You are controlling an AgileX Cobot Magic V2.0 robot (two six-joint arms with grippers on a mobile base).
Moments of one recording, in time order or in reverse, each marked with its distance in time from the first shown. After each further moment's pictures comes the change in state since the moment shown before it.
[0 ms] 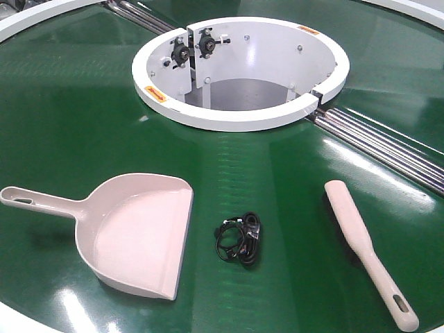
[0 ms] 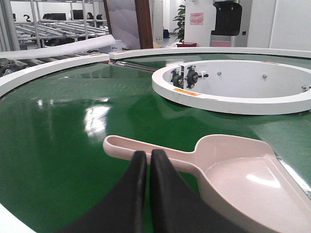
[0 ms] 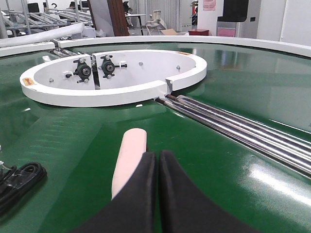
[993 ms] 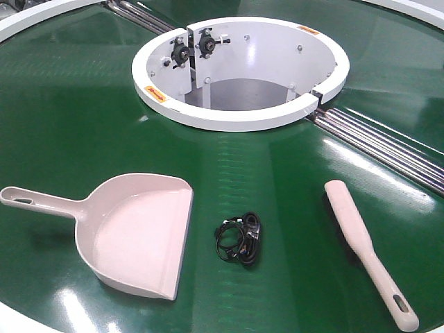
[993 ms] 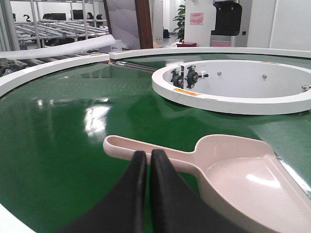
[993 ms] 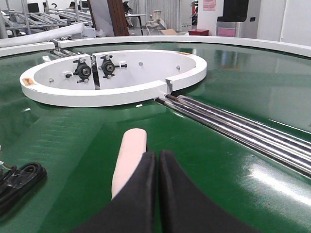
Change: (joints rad) left arm 0.000 0.000 0.000 0.000 -0.001 0.000; right arm 0.000 0.000 0.000 0.000 0.000 0.000
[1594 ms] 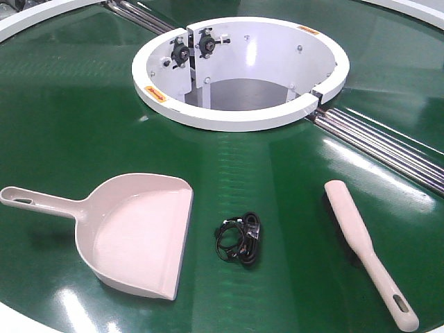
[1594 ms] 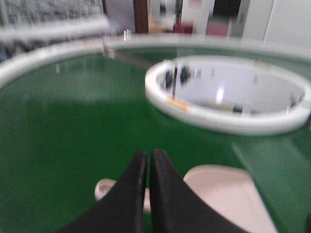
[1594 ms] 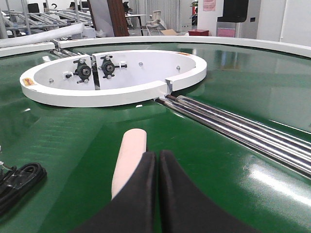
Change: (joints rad) left arm 0.000 0.449 -0.535 -0.053 0.292 -0.006; right arm 0.000 0.000 0.000 0.000 -0.001 0.000
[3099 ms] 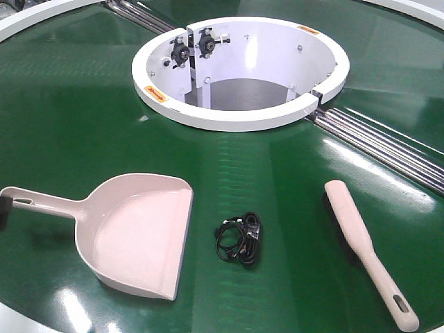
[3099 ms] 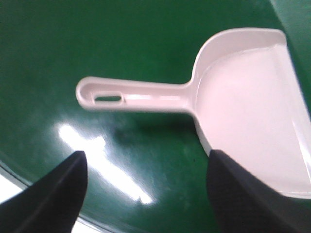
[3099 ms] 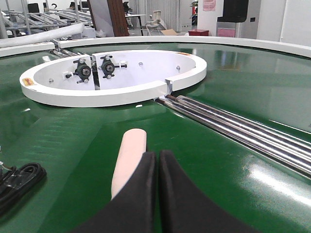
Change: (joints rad) left arm 0.000 0.512 -0.310 -0.008 0.380 0.142; right arm 0.000 0.000 0.000 0.000 -0.001 0.000
